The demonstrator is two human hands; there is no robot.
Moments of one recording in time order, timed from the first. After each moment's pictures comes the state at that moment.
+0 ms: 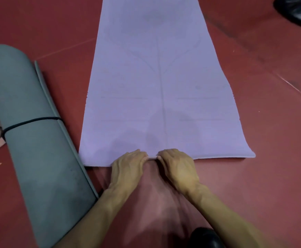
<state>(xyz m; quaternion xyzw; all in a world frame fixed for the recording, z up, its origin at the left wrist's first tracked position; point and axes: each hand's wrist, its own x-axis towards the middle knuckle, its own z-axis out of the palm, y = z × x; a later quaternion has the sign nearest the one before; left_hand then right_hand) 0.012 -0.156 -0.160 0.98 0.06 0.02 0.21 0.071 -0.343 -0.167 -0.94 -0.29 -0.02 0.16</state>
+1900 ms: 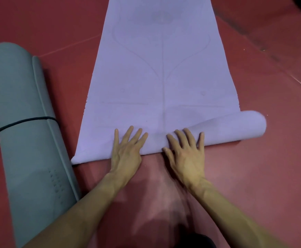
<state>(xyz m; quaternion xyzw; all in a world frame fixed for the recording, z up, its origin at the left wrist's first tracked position) 0.044 -0.147 -0.196 0.99 0.03 0.16 0.06 0.107 -0.361 -0.164 -0.96 -0.26 -0.11 0.07</state>
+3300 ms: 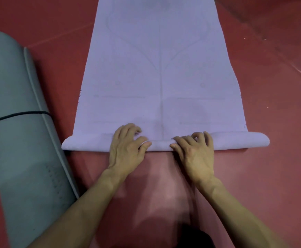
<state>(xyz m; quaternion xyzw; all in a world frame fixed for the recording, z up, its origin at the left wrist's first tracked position) 0.054 -0.161 -0.193 0.96 0.01 0.21 0.17 0.115 -0.397 -0.175 -0.96 -0.24 -0.10 0.08</state>
